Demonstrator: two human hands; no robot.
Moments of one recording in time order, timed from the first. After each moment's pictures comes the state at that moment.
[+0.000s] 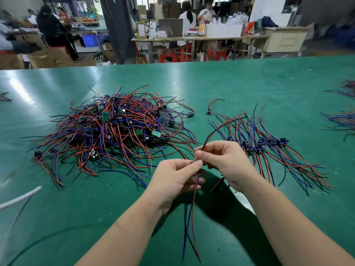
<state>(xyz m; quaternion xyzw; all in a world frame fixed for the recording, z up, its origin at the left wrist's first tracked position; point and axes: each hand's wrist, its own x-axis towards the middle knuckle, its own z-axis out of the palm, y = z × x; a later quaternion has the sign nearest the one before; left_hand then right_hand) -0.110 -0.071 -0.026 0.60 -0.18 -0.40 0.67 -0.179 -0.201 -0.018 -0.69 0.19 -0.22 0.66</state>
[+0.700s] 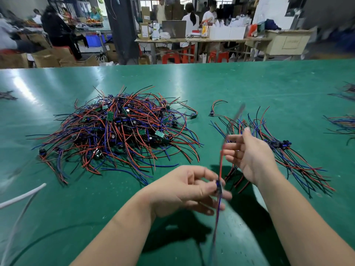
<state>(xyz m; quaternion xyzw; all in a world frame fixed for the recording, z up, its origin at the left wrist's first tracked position) -0.107 -0.051 -0.015 0.47 -0.35 -0.59 0.55 -0.182 -0.236 -0.015 -0.52 0.36 -0.30 0.72</state>
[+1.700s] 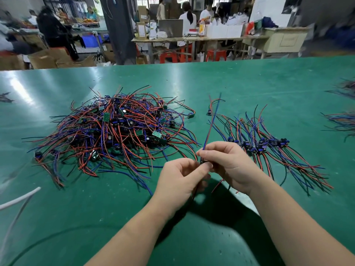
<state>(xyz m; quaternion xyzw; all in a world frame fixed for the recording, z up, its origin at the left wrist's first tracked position) -0.123 -0.073 -0.026 0.61 -0.27 -0.29 0.68 -0.184 -0.200 -0.011 -0.61 0.17 -0.16 0.76</state>
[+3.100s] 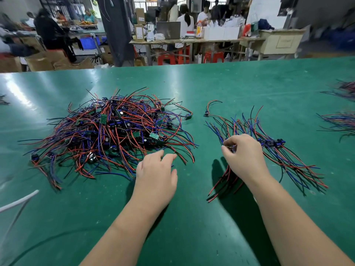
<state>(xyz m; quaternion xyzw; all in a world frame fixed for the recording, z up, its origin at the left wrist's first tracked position) -0.086 -0.058 -0.042 0.91 -0.38 0.06 0.18 -0.189 -0.246 -0.026 -0.87 0.35 -0.27 0.19</state>
